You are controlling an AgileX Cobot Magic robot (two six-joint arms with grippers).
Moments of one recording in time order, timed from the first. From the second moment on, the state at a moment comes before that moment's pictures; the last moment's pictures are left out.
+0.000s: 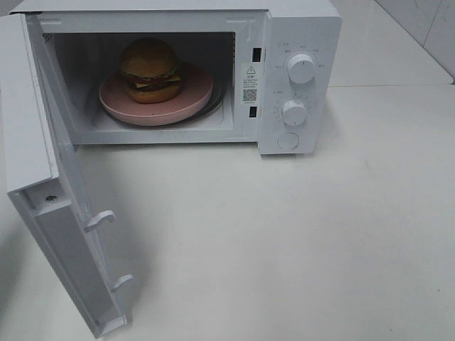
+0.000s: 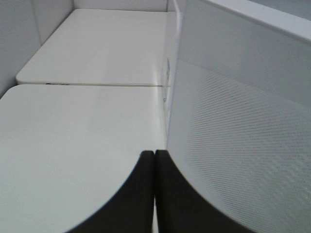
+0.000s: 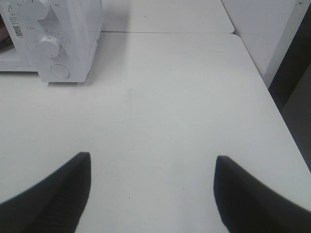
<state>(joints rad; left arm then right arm) -0.03 1.06 -0.20 0.05 -0.52 -0.06 0.11 0.00 -0.50 -0.18 0.98 0.14</state>
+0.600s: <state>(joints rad) -0.03 1.44 -0.21 0.59 -1.00 -0.26 0.11 0.00 -0.50 -0.18 0.98 0.14</state>
